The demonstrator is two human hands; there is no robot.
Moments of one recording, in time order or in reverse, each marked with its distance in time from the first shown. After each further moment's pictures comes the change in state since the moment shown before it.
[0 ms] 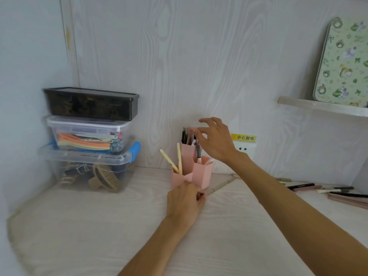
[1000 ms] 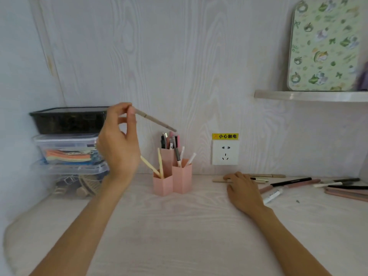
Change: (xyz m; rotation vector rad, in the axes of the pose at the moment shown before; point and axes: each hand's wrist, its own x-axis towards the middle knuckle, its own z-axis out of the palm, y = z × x) left_hand 0.050 0.041 -0.125 -0.248 1.023 0.137; right_hand -0.132 0.124 0.031 -0.003 -0.200 0.340
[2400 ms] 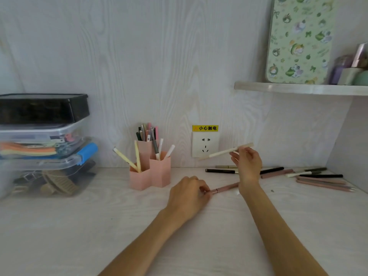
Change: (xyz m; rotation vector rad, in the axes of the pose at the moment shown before) left_hand -0.160 0.030 0.074 0.176 -1.288 -0.065; right_hand 0.009 0.003 -0.056 1.444 0.544 0.528
